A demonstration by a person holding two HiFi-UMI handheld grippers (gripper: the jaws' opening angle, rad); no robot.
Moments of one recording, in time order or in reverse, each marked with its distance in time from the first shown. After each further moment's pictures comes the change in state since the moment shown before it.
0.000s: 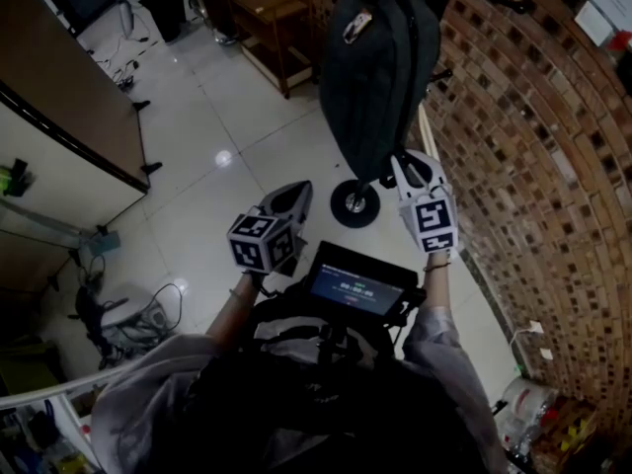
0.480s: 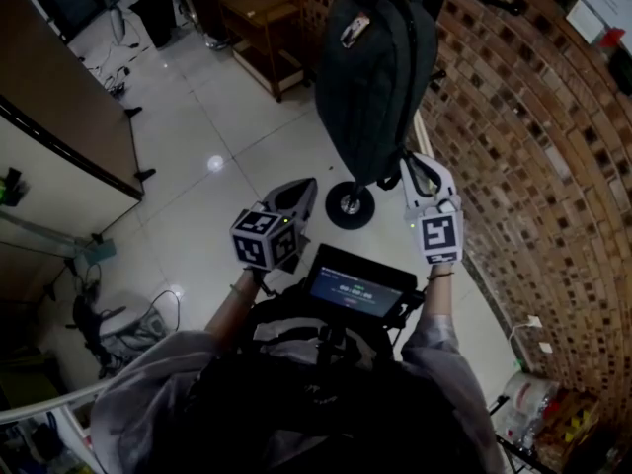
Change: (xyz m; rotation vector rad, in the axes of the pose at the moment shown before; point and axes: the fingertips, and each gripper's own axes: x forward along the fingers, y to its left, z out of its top) left arm 0.012 -0.009 0.011 0.033 -0.004 -0.076; right arm -0.025 -0.009 0.019 -0.153 -0.100 -0.075
